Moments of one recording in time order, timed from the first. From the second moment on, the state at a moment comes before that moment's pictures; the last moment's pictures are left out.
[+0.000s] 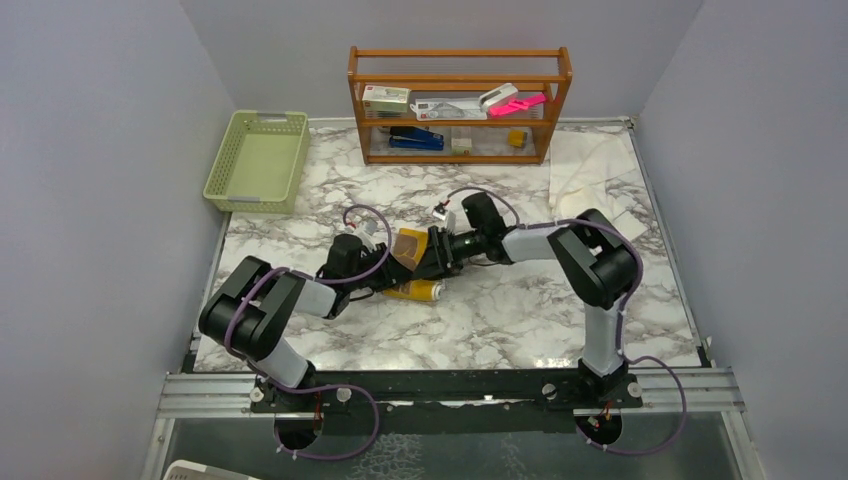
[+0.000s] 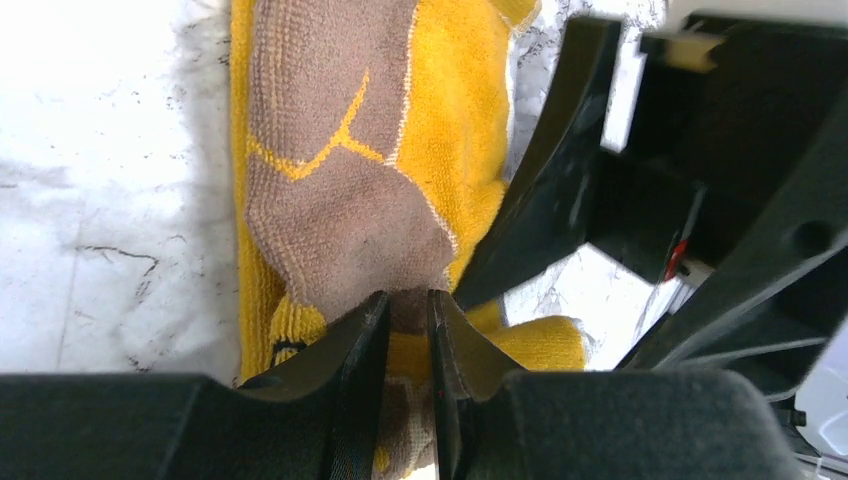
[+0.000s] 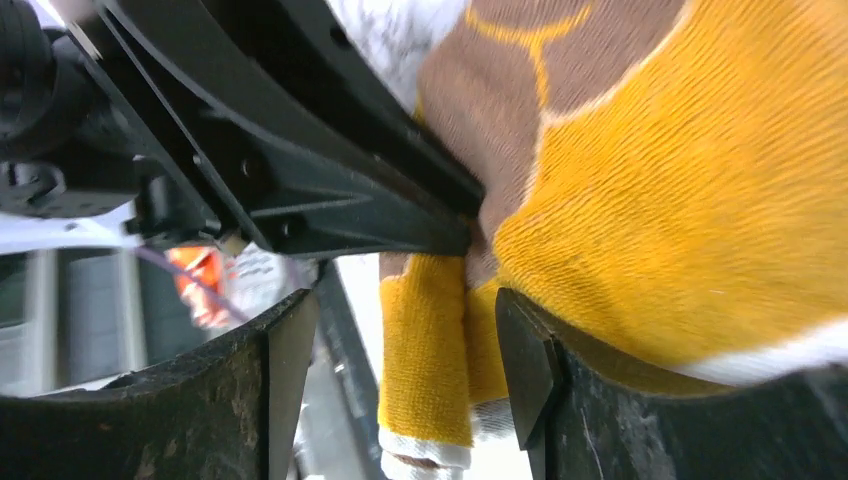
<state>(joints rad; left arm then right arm) -0.42 1.58 0.36 0.66 0.42 -0.83 0.59 2.01 0.99 0.30 -0.98 0.68</state>
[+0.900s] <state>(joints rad) -0.43 1.69 0.36 0.82 0.39 -0.84 0.94 1.48 0.47 0.69 -0.23 -0.58</state>
